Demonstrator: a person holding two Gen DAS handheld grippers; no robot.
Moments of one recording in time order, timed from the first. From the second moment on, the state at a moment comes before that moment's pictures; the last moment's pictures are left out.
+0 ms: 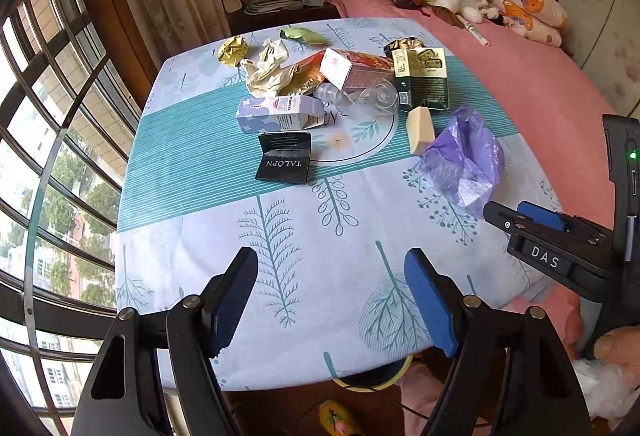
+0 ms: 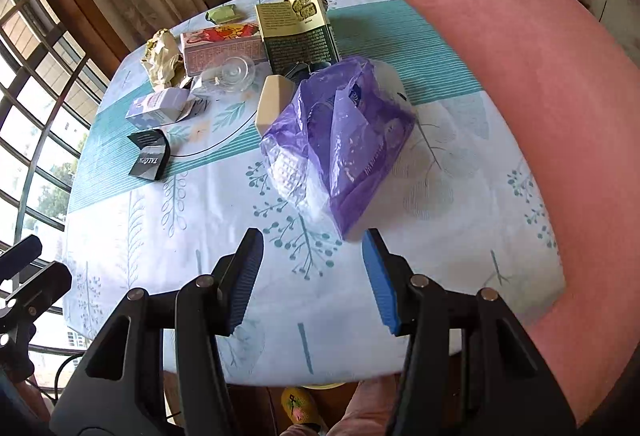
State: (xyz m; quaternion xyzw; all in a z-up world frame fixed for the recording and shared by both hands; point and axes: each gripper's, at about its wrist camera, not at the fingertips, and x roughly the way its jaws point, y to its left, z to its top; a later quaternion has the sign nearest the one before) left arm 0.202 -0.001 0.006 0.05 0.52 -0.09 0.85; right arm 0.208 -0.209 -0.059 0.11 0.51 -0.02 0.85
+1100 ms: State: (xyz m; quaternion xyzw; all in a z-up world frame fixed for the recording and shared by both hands) left arm 0.347 -0.141 -0.070 -0.01 0.60 -0.04 0.80; right arm 0.299 -0.328 -0.085 0.08 0.52 0.15 0.84
